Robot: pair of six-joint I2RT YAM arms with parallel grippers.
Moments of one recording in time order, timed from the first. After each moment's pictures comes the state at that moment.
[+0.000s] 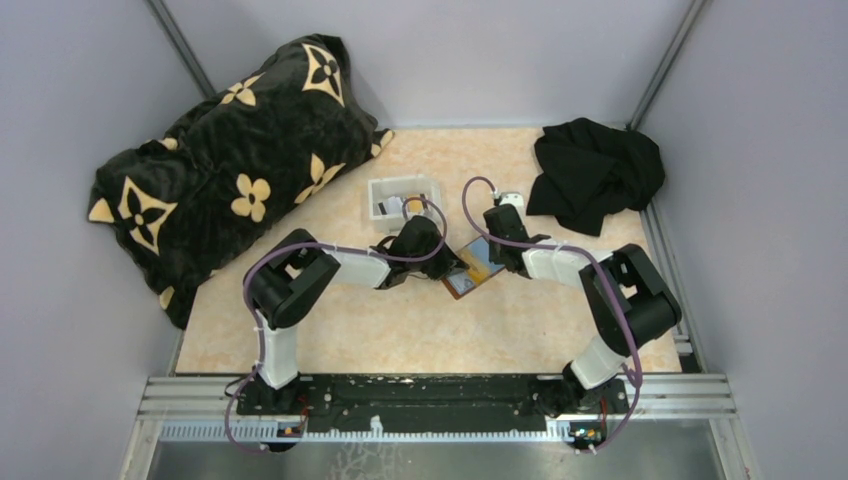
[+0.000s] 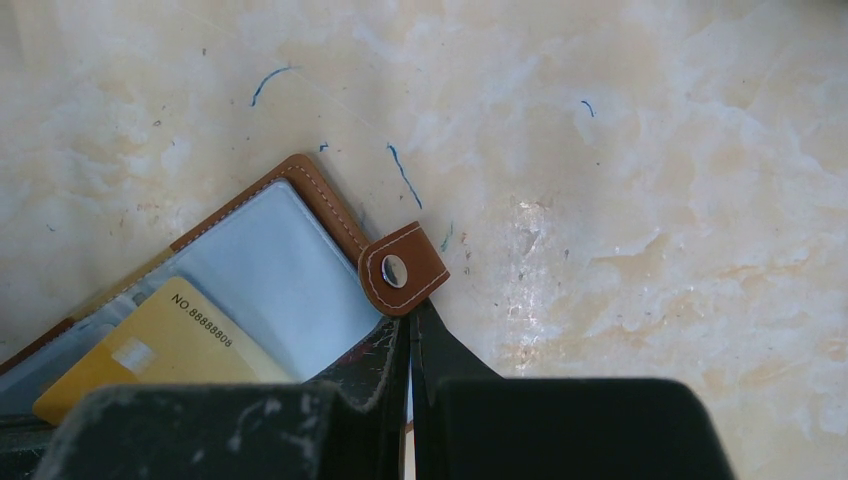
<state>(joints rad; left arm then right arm) -0.81 1.96 0.97 0.36 0.12 -1.18 0.51 1.60 0.77 -0.05 0.33 0.37</state>
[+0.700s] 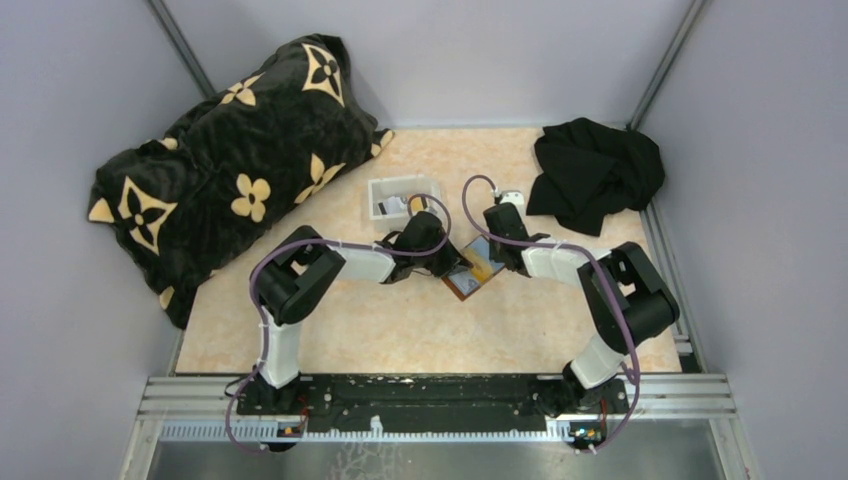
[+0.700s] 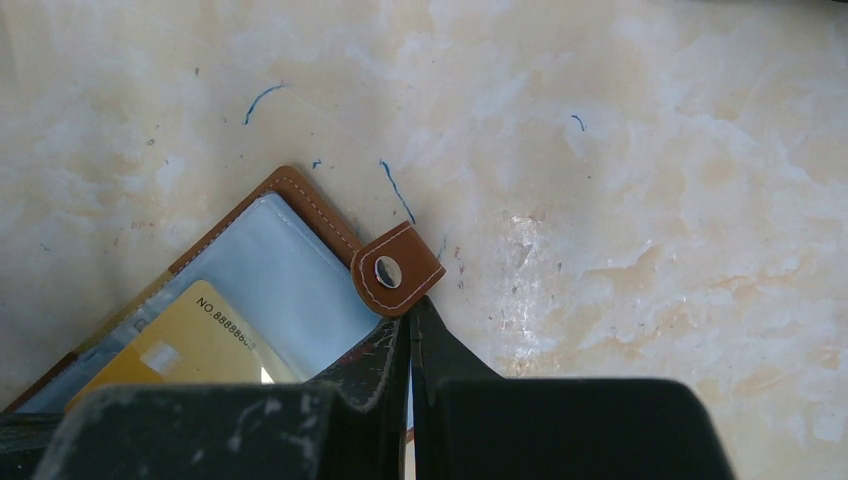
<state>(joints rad) -0.81 2.00 1.03 0.31 0.16 -1.19 0.50 1.61 0.78 -0.04 0.34 0.37</state>
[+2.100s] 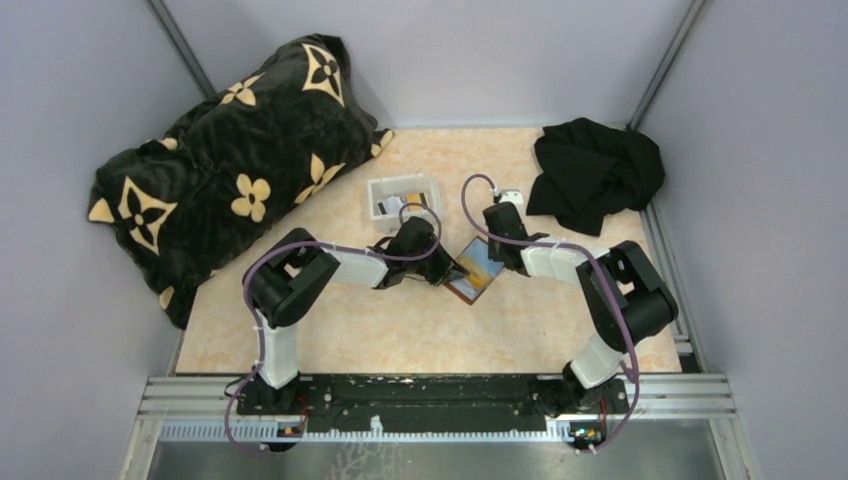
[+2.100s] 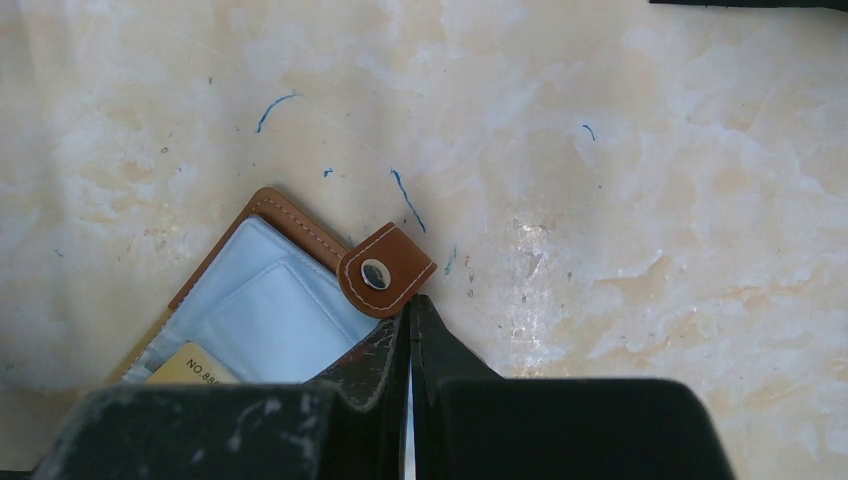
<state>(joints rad) -0.80 1.96 0.95 0.32 0.21 -1.31 0.50 1.63 0.79 -0.02 0.33 0.37</state>
